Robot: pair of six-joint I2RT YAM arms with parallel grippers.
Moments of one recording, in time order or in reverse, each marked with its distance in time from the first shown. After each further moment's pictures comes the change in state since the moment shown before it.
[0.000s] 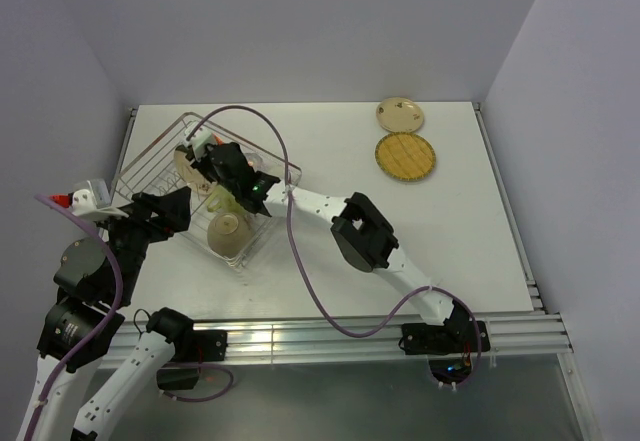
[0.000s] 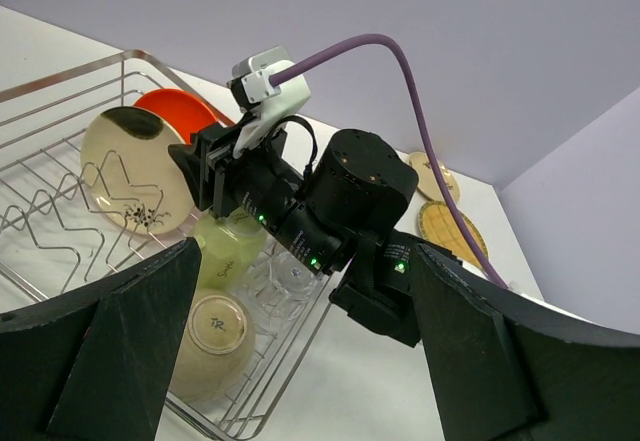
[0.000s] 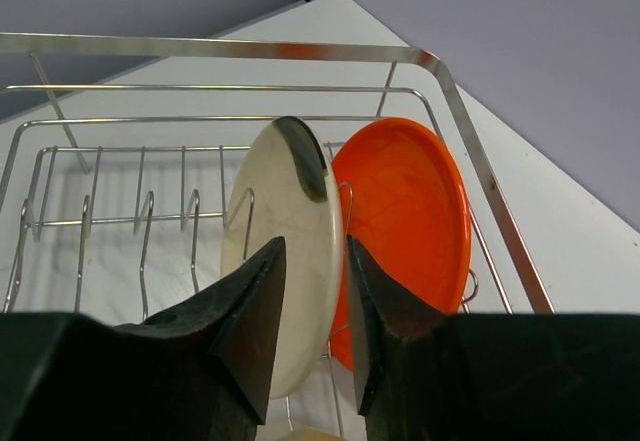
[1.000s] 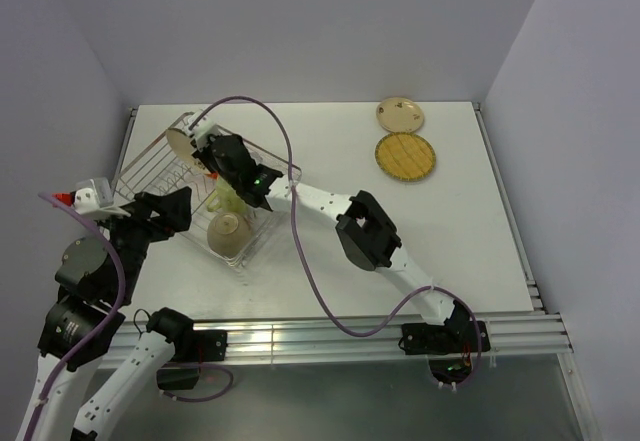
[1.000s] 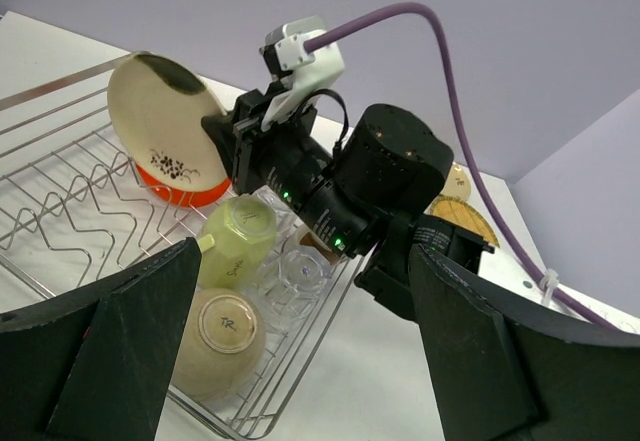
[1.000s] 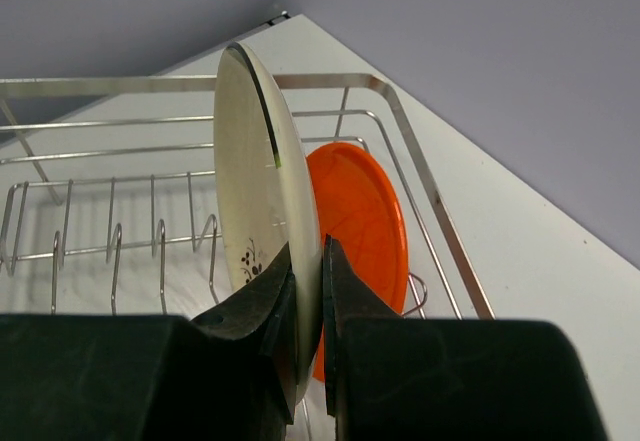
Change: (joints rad) left arm 0.000 0.009 0.000 -0.002 -0.002 0.030; right arm -0.012 -0.024 0.037 -0.021 0.058 -0.001
